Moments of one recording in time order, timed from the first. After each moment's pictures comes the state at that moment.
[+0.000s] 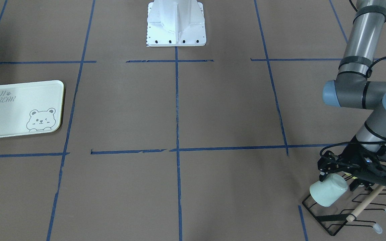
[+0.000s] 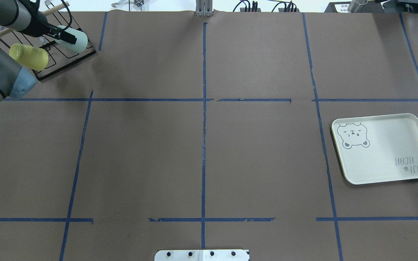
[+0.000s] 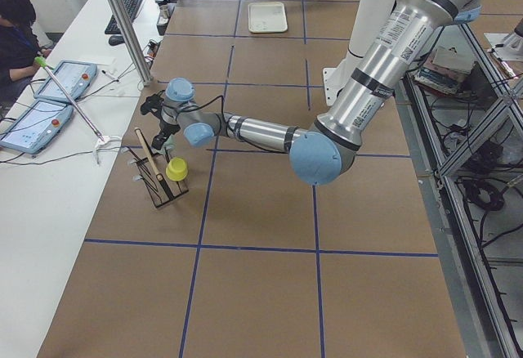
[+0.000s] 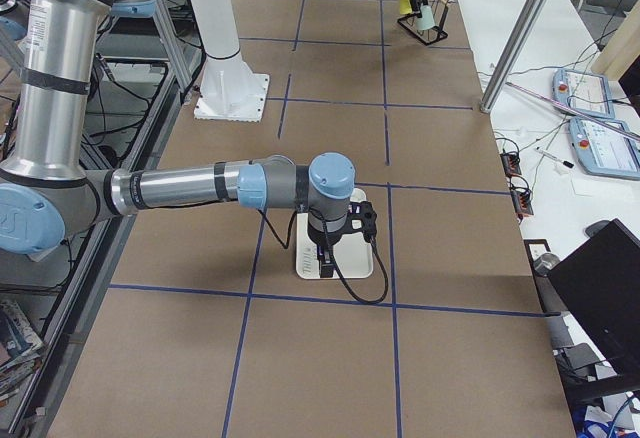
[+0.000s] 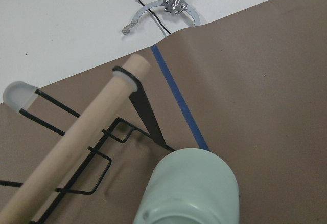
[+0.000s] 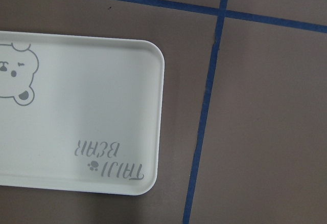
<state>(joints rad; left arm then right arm) -1.10 -2.11 -1.16 -2.33 -2.02 -0.48 1.49 -1.78 1.93 -1.70 2.32 -0.08</state>
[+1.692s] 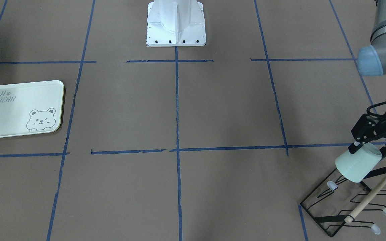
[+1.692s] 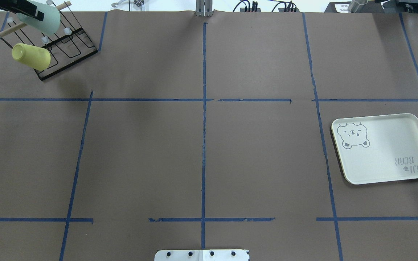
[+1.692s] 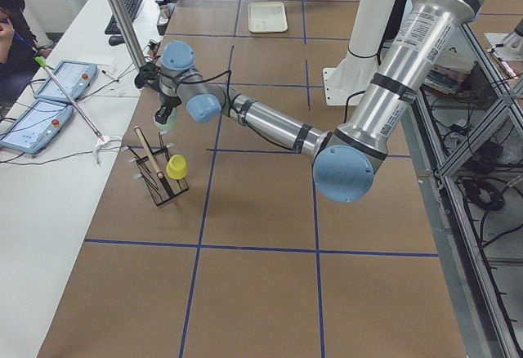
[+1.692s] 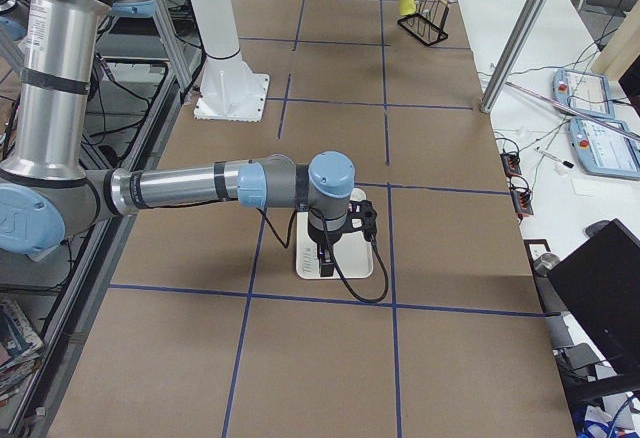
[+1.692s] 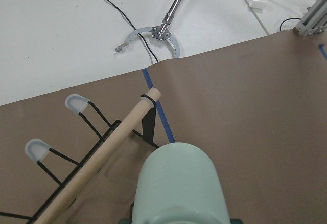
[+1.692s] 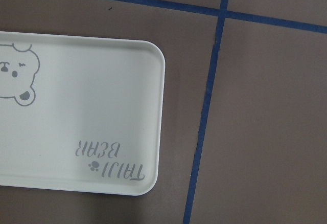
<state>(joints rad) -1.26 -2.01 -1.56 -2.05 -2.26 -0.55 1.49 -1.78 1.93 -1.69 2.34 -0.07</state>
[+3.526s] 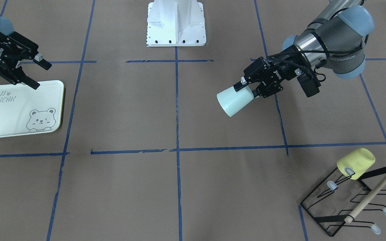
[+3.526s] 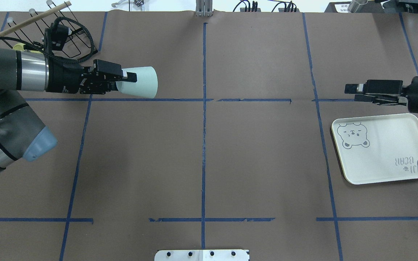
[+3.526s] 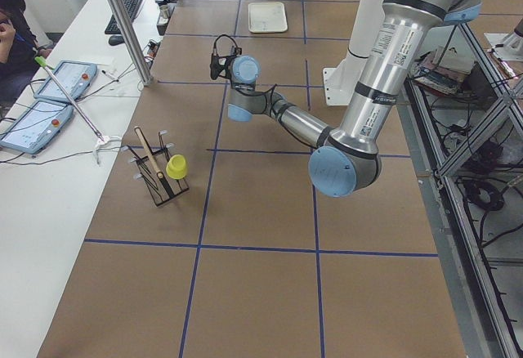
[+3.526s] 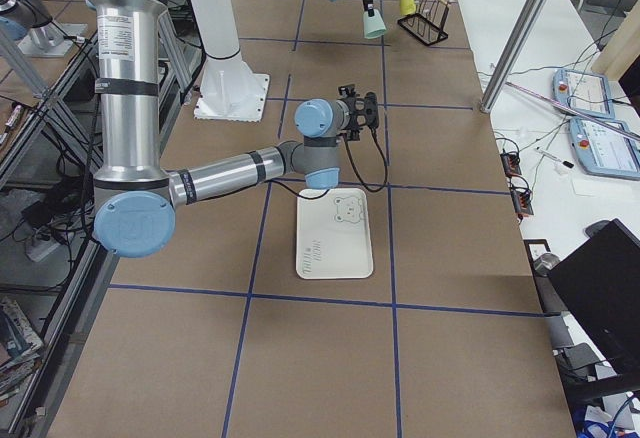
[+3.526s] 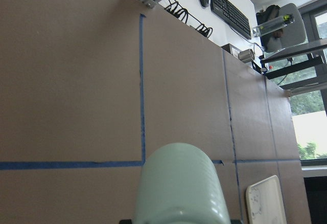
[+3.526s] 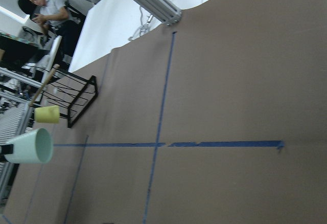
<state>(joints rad) -0.83 -1.94 -1.61 -2.94 -2.16 -1.65 0.97 -1.57 1.79 -0.04 2.15 1.54</state>
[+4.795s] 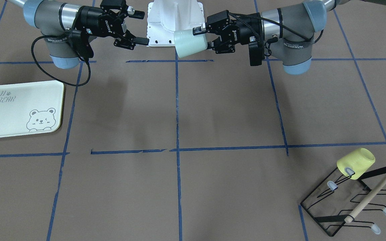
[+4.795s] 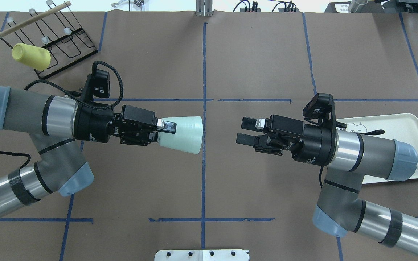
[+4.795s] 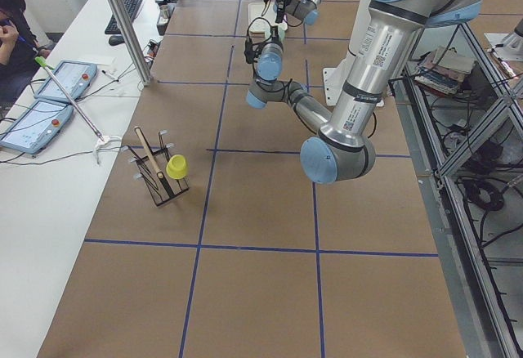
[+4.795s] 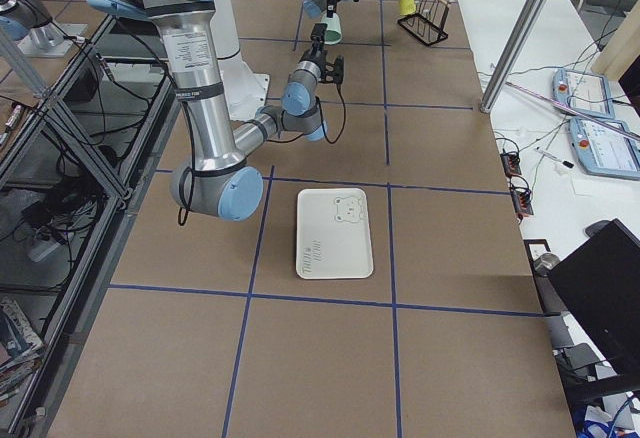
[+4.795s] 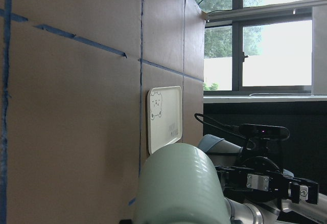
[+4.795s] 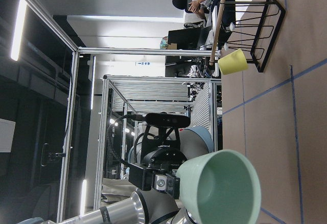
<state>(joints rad) -0.64 -2.02 -1.63 -3.26 -2.16 -1.94 0.47 -1.26 1.68 0.34 1.69 1.87</state>
